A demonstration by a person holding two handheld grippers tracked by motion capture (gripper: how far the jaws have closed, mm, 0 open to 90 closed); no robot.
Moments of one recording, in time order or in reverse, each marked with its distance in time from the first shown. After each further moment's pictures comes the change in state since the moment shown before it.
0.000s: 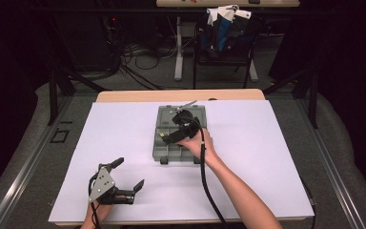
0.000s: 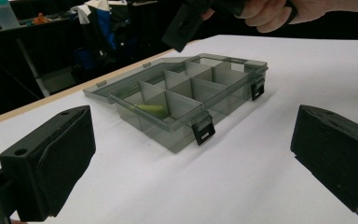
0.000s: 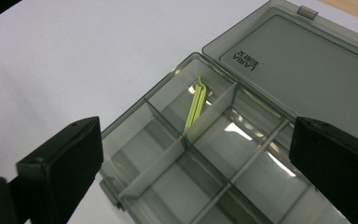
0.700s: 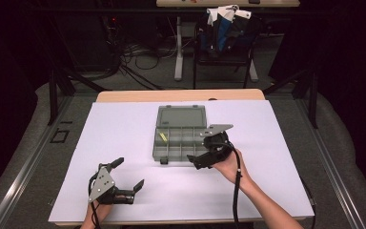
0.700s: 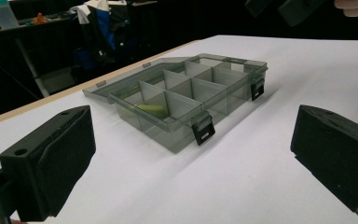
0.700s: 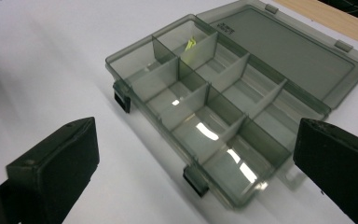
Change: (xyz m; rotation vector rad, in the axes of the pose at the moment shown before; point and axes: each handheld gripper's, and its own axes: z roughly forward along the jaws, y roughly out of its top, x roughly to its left) left arm 0.000 0.000 0.001 0.002 -0.003 -0.002; right arm -0.002 -0.085 -0.085 -0.128 -0.031 -0.125
